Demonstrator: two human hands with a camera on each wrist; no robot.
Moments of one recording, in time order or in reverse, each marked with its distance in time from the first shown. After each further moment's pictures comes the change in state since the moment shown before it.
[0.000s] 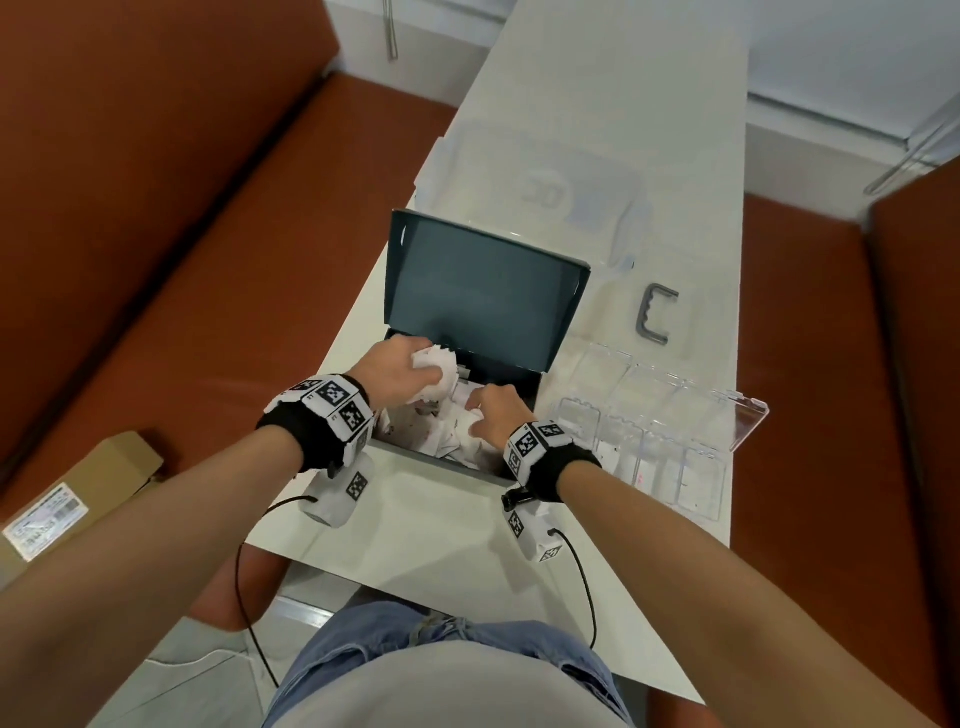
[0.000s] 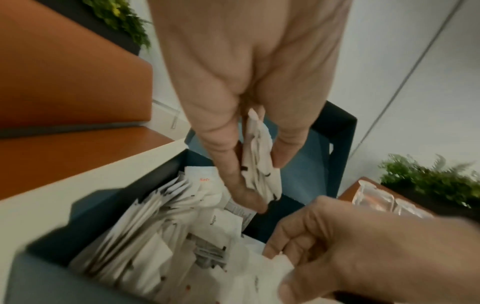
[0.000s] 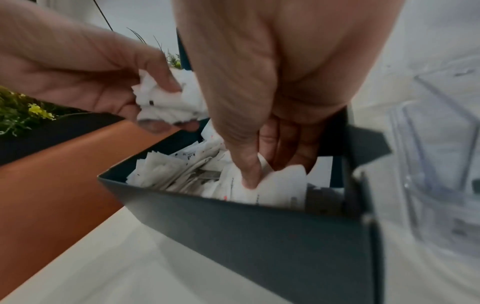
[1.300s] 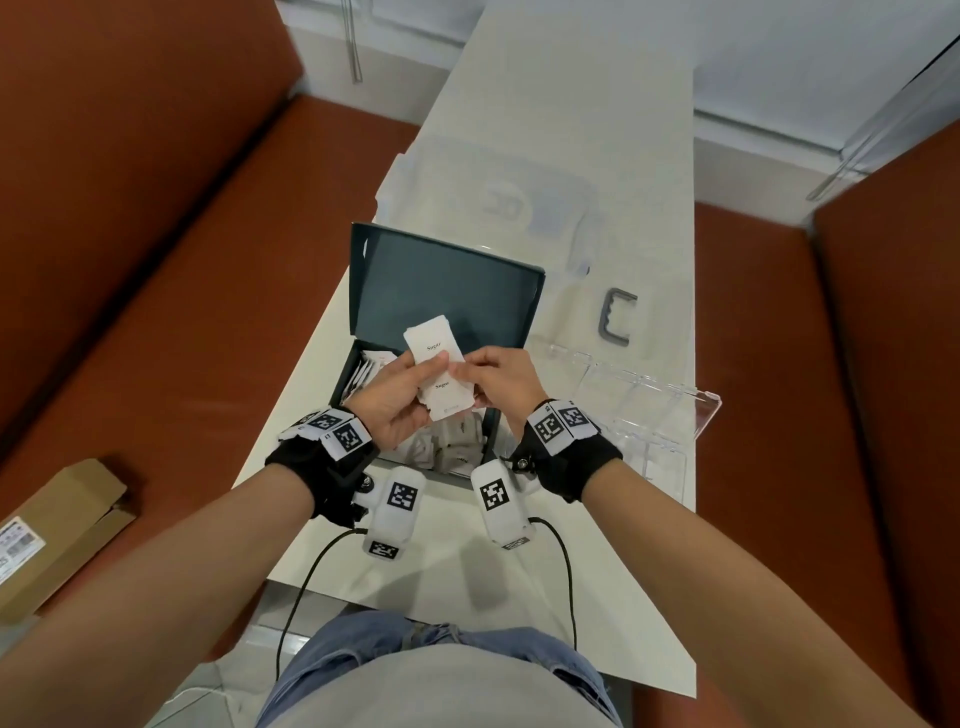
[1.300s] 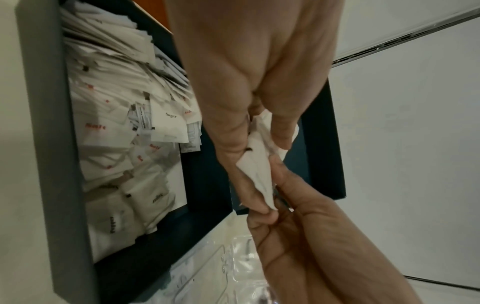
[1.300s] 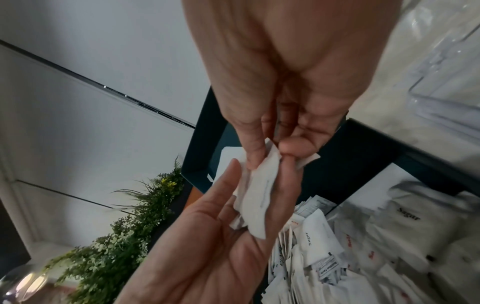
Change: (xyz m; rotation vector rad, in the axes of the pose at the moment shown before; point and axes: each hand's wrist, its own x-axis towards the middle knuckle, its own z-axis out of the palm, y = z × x) left_hand -0.018 0.043 0.039 -1.367 -0.143 -0.253; right_hand -0.037 -0.007 -0.060 0.988 0.233 0.110
